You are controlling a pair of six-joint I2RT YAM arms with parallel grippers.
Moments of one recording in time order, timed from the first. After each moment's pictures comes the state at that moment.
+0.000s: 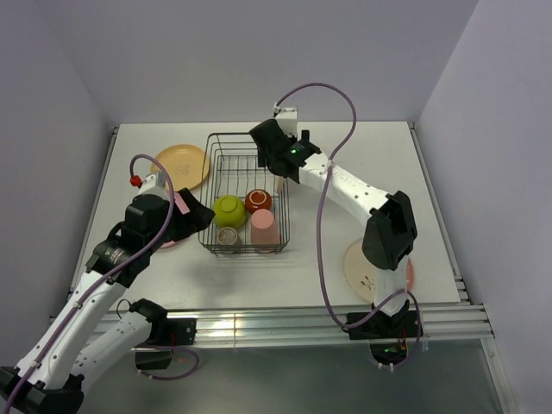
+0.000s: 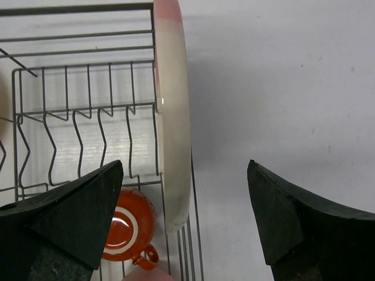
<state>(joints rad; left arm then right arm) -0.46 0.74 0.82 -0.61 -0.08 -0.75 0.73 1.93 1.79 -0.66 0.68 0.52</state>
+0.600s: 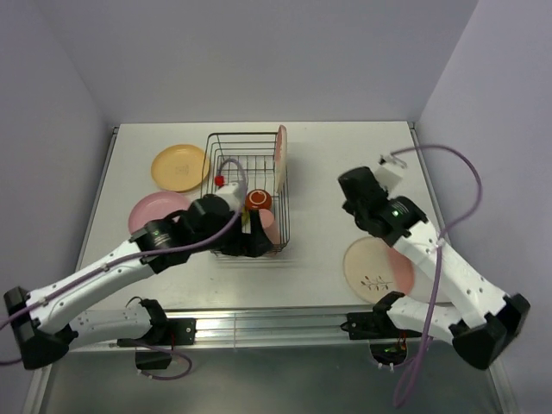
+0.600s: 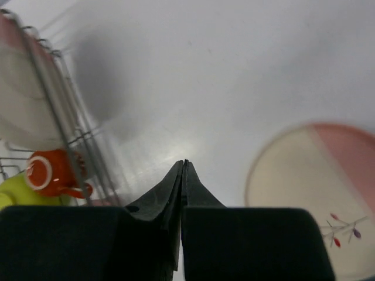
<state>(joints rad) -0.89 0.98 0.99 -0.63 0.01 -0.77 0.66 1.15 1.20 -0.89 0.73 0.90</state>
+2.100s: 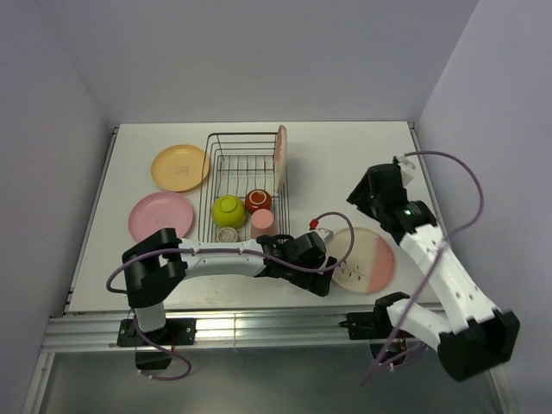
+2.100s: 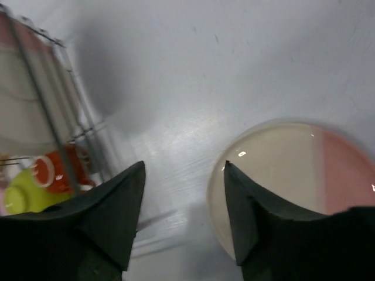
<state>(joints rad) -1.26 1.77 1.18 -0.34 0.02 -0.75 0.29 1.09 0.92 -0.64 0.28 0.78</state>
